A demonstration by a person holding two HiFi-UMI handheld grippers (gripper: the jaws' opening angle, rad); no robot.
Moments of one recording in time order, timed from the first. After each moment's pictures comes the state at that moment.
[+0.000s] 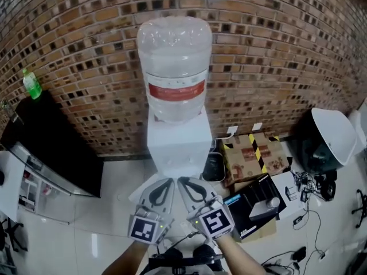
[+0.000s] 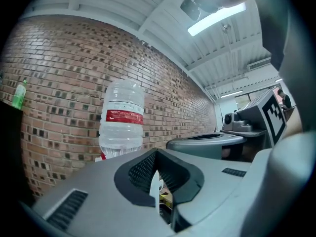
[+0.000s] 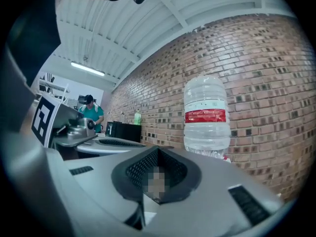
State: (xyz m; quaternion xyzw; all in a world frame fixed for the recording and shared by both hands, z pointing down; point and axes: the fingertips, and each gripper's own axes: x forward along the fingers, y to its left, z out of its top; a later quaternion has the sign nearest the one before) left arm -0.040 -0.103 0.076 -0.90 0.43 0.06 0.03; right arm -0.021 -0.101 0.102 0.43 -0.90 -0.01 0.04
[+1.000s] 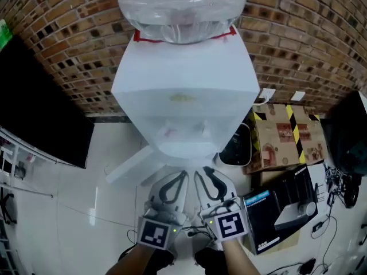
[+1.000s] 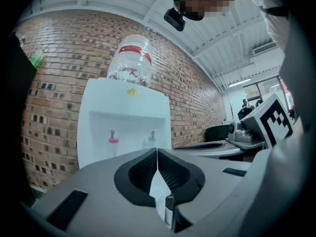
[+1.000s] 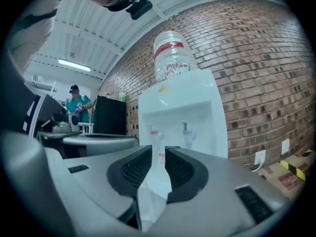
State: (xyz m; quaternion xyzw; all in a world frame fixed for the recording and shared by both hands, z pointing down) left arm 0.001 -0.191 0.393 -0.88 0.48 0.05 0.02; right arm 0.038 -0.198 0.440 0.47 -0.88 0.05 0.02
